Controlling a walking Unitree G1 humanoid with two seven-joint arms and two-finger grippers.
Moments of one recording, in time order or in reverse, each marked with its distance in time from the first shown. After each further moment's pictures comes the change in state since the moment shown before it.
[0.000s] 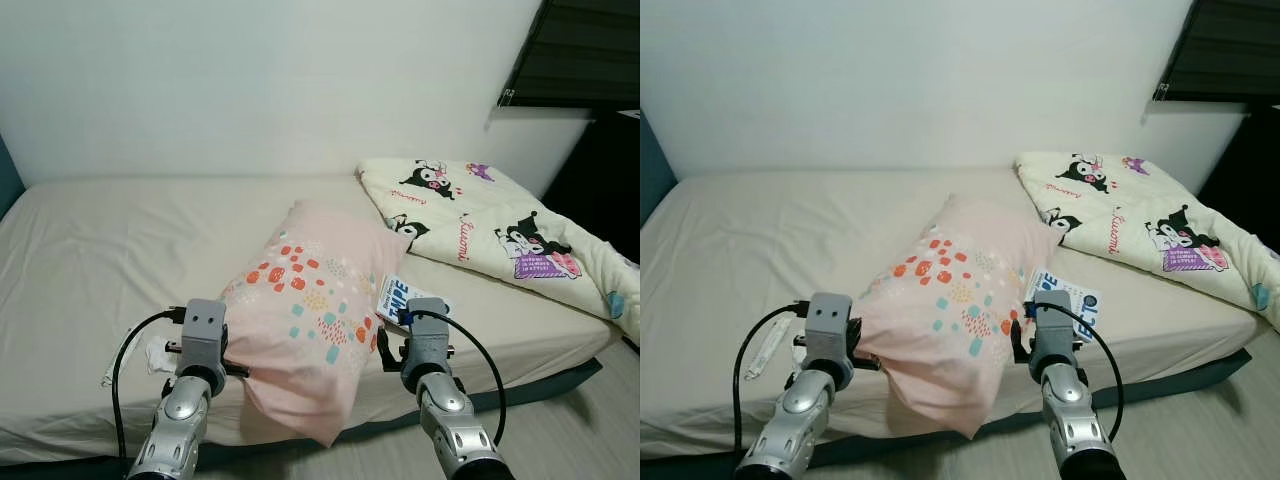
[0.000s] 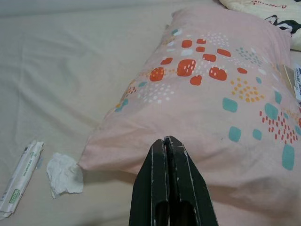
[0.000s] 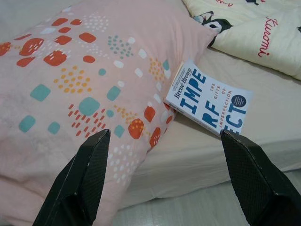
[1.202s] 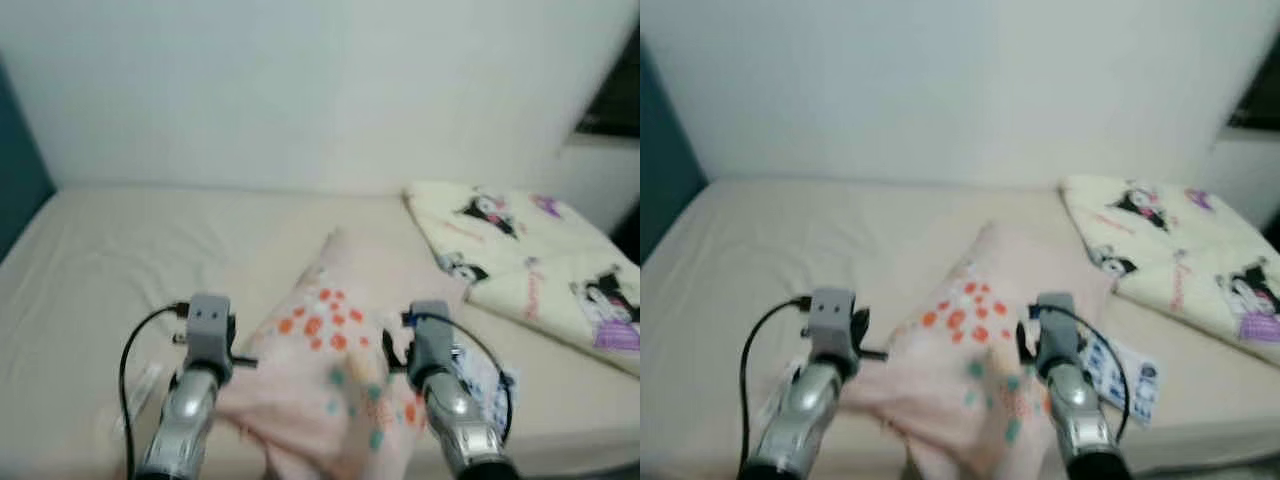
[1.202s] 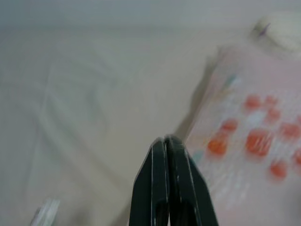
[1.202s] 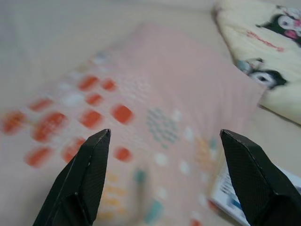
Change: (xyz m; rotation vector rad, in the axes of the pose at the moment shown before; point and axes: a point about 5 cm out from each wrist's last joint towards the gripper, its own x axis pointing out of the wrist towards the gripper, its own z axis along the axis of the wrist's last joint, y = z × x) left arm -0.005 0.003 0.003 -0.029 -0.060 0.018; right arm 0.002 0.006 0.008 -0.006 -0.034 0.033
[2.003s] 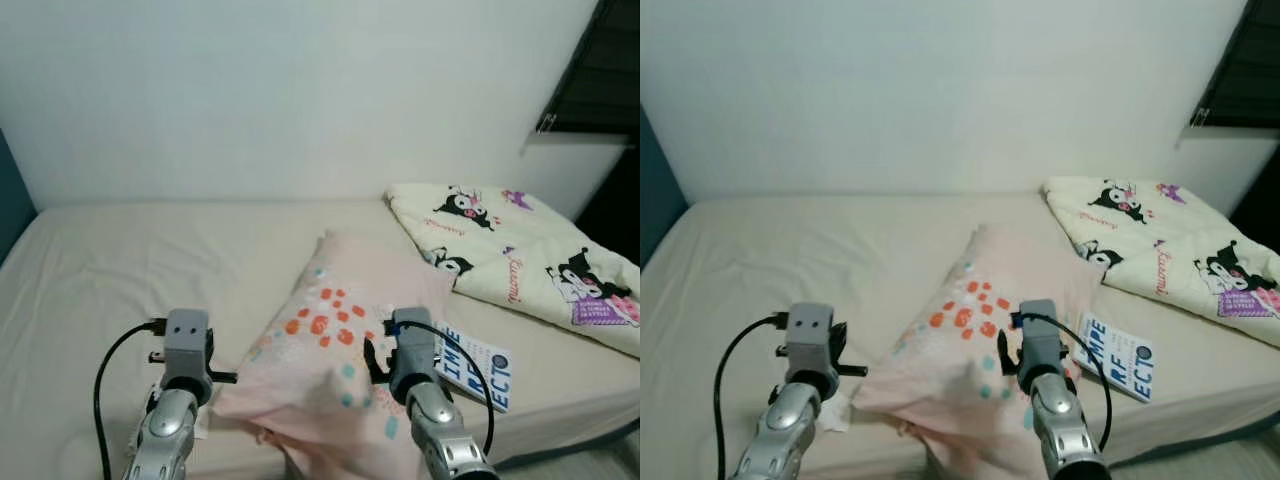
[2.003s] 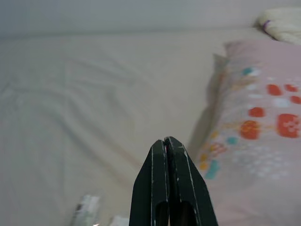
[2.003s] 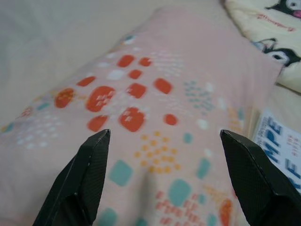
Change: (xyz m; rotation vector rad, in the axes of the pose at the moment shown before) left arm -0.008 0.011 -0.007 0.014 0.019 0.023; right arm -0.008 0.006 -0.017 0.001 0.046 0.022
